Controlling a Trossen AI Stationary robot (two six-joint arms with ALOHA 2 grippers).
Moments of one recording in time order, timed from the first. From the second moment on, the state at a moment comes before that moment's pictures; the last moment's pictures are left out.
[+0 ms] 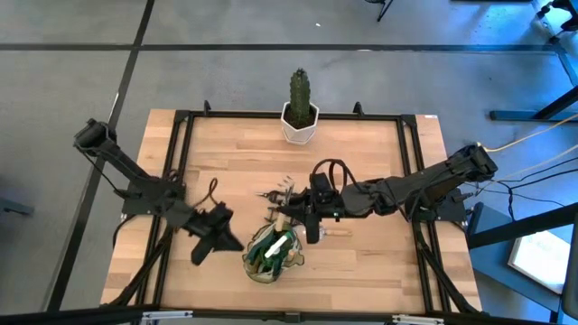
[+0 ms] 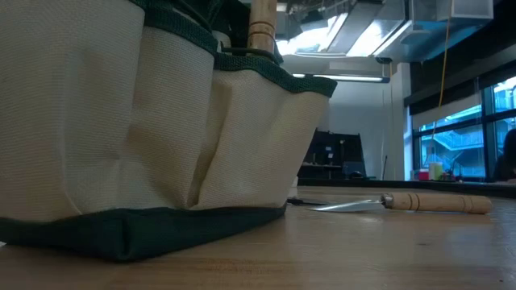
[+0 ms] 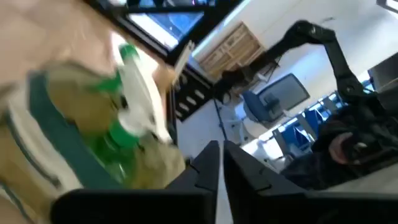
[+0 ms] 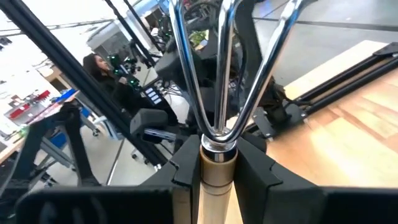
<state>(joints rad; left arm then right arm) -0.62 1.03 0.52 0.35 -0.22 -0.88 0.38 1.57 1.33 0.10 0.37 0.64</state>
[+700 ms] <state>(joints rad) -0.85 1.44 0.52 0.46 -0.27 -1.23 0.46 1.57 1.33 0.09 0.44 0.64</state>
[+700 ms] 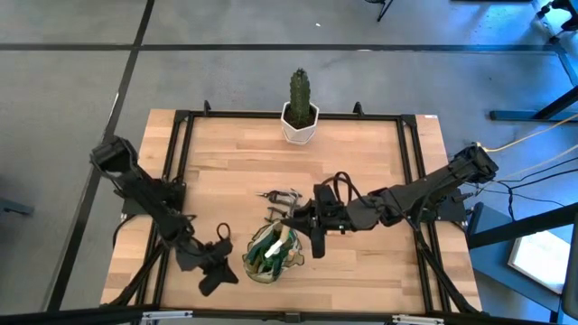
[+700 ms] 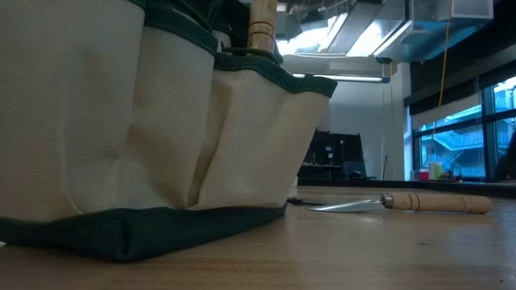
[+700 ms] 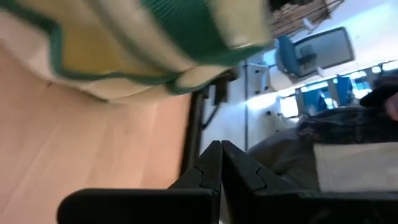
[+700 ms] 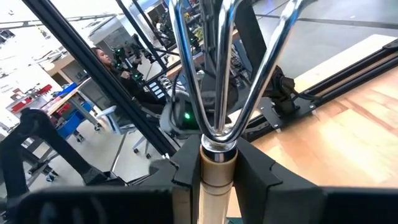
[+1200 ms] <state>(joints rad) -0.72 1.64 0.52 0.66 -0.16 -1.15 0.51 1.57 1.33 0.09 0.53 0.65</state>
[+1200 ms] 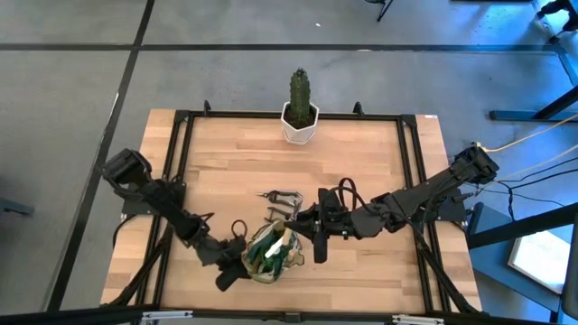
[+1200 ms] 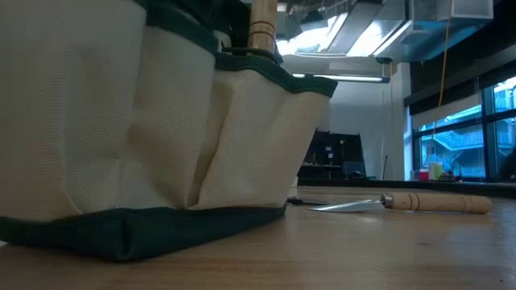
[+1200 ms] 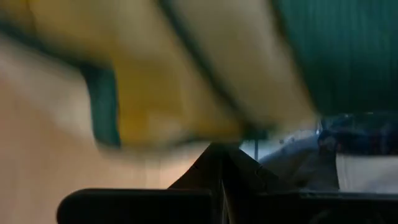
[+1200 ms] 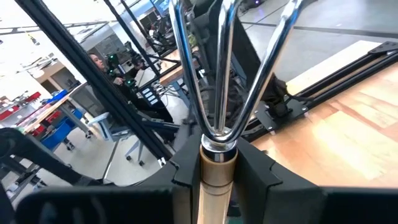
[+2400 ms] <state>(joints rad) -0.65 1.58 0.76 0.28 -0.29 -1.07 0.57 1.74 1.33 0.21 0.53 0.64</state>
